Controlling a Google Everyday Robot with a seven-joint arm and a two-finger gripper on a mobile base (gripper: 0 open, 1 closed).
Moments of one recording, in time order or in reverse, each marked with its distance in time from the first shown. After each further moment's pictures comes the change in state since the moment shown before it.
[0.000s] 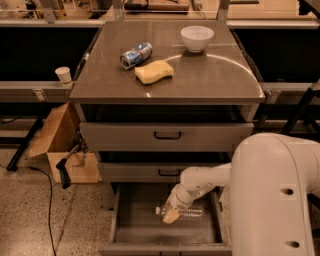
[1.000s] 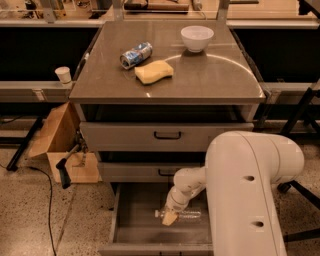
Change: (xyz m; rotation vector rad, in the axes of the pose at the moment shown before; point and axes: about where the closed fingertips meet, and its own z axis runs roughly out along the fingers) arm 0.013 -0.010 0.041 -0.043 0.083 0.012
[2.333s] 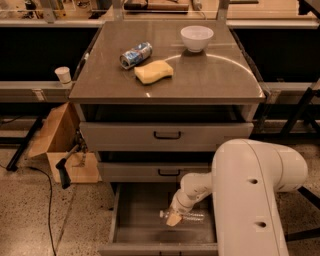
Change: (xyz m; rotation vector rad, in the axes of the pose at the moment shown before) arm 0.024 -0.015 0.021 0.031 -0.033 0.037
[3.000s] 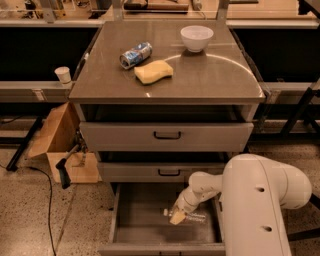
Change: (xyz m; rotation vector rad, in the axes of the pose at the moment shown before) arm 0.026 -0.022 0.021 -0.053 -0.071 0.049
